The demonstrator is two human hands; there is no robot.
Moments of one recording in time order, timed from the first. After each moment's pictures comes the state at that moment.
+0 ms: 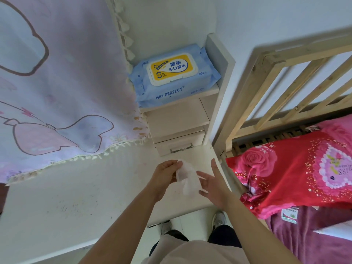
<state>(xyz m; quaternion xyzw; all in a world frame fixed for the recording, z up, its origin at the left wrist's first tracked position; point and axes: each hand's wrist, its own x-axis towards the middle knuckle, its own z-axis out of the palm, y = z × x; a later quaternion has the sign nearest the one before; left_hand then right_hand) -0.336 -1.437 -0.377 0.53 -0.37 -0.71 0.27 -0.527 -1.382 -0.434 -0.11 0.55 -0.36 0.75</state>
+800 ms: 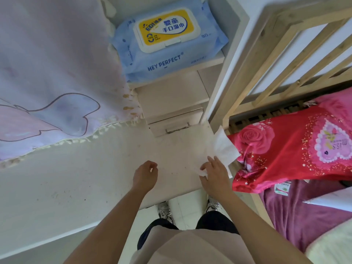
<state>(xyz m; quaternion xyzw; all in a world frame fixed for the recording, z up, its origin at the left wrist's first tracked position) -0.277 -1.423 -0.466 0.71 -0.57 -0.41 0.04 -0.523 -1.342 -0.483 -0.60 0.76 -0.05 0.25</state>
